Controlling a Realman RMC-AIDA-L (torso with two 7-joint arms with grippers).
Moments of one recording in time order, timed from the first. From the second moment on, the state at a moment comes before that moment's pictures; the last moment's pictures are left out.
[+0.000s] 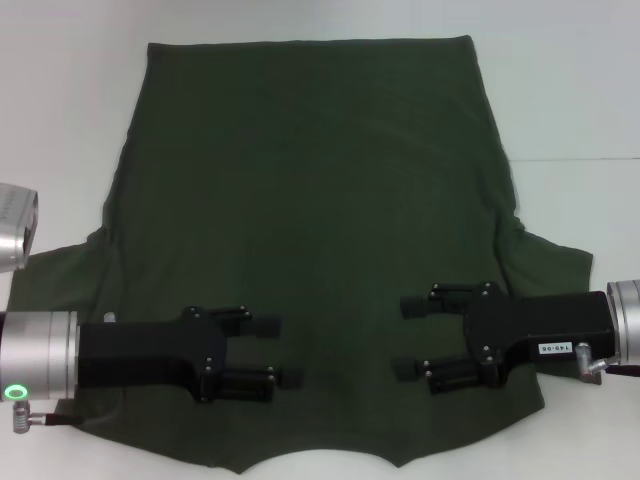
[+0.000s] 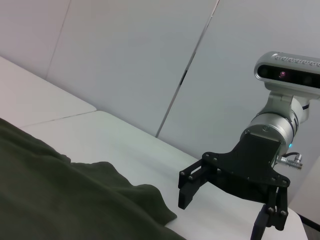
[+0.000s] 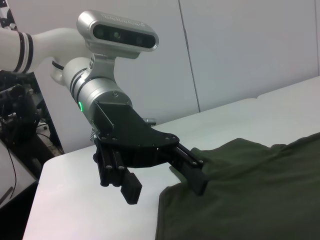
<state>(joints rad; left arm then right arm) -0.61 -2.08 0.56 0.60 2.15 1.72 -1.48 0.65 2.00 -0.88 -0.50 -1.91 -1.58 1.33</state>
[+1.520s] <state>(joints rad) -0.59 -2.01 0.18 0.69 2.15 1.54 -2.06 0.64 1.99 -0.88 -0.50 -1.91 -1.57 1.32</state>
